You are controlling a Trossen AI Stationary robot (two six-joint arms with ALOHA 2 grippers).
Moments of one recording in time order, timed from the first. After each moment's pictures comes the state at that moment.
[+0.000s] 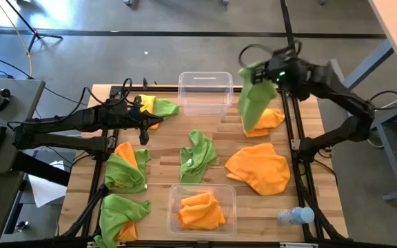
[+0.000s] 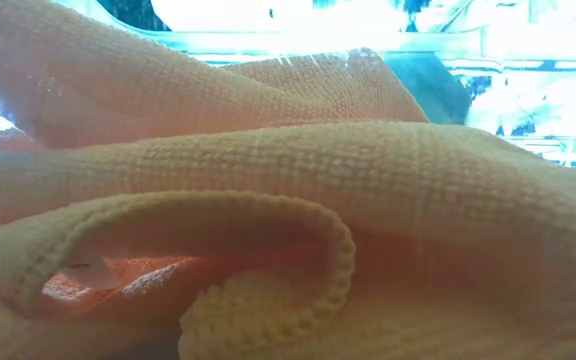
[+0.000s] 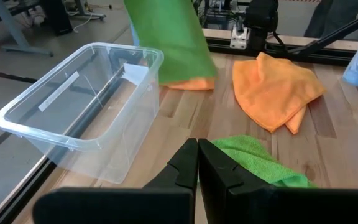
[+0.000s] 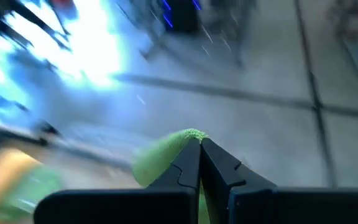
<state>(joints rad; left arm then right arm) 0.17 0.80 0.77 -0.38 -0.13 0.00 -0.32 1.33 1.79 -1.10 0.78 0.57</state>
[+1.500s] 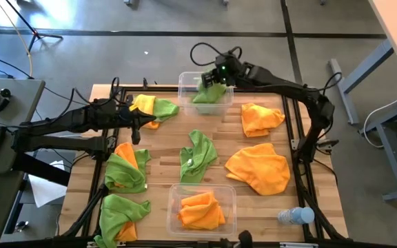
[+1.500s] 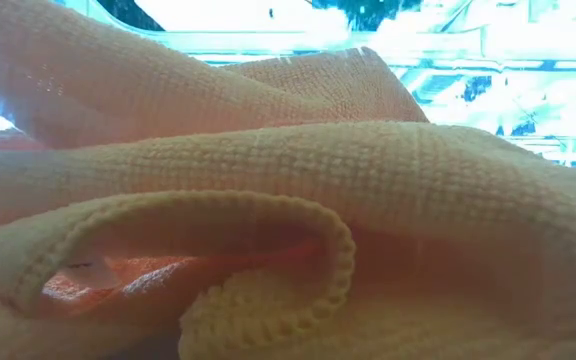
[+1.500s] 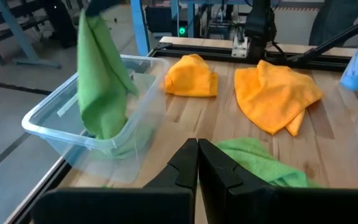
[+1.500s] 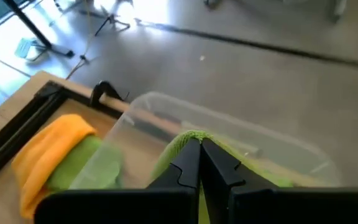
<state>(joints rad) 0.18 0.68 0.76 -0.45 -0.14 0.03 -0.46 1.77 1.69 -0.57 0.35 0.51</state>
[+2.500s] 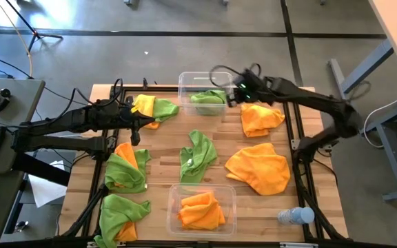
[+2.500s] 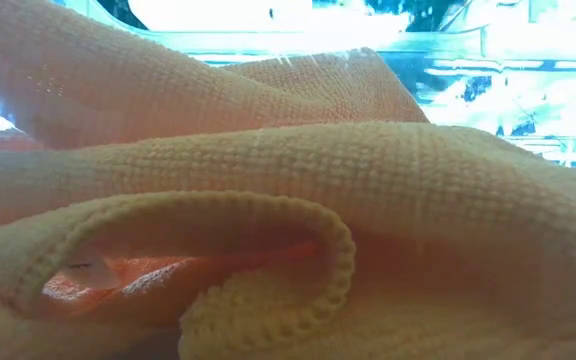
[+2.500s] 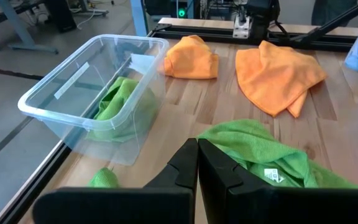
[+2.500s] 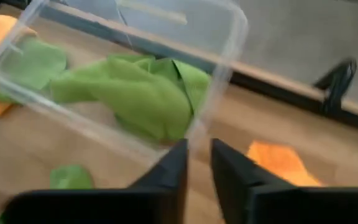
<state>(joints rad) 0.18 0.68 0.76 -0.52 -0.14 0.03 -0.43 1.44 1.33 -0.84 0.33 0.63</state>
